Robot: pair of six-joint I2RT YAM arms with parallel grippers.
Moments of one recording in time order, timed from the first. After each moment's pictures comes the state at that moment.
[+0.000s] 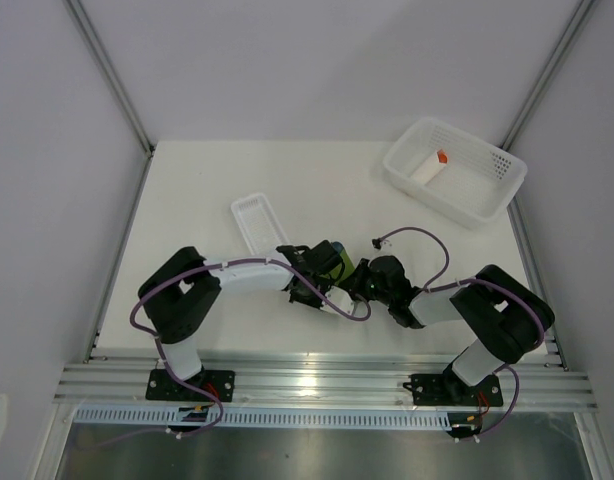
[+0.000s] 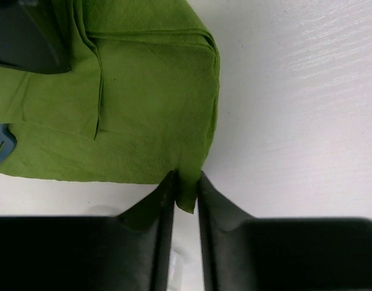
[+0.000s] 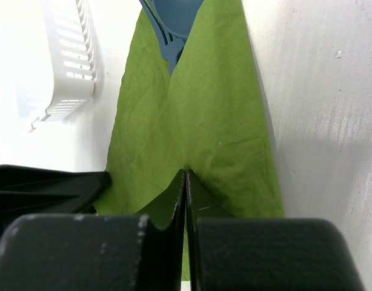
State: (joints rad) left arm -0.94 1.78 1.09 -0.61 0.08 1.03; right arm 0.70 1.59 0.41 0.62 0.00 0.84
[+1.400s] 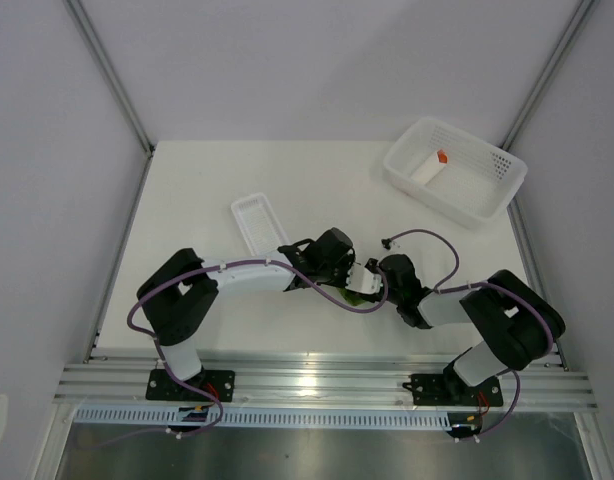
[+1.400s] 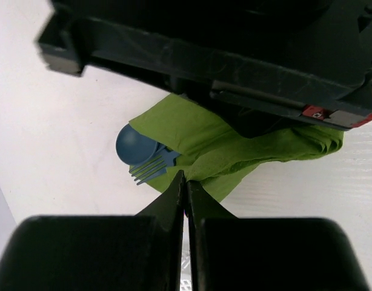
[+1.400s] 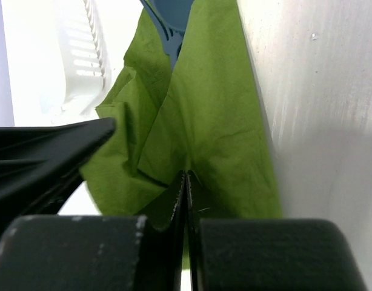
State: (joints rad) left arm -0.95 1.76 1.11 -0.20 0.03 0.91; right arm 0.63 1.56 0.37 0.64 -0.12 0.90
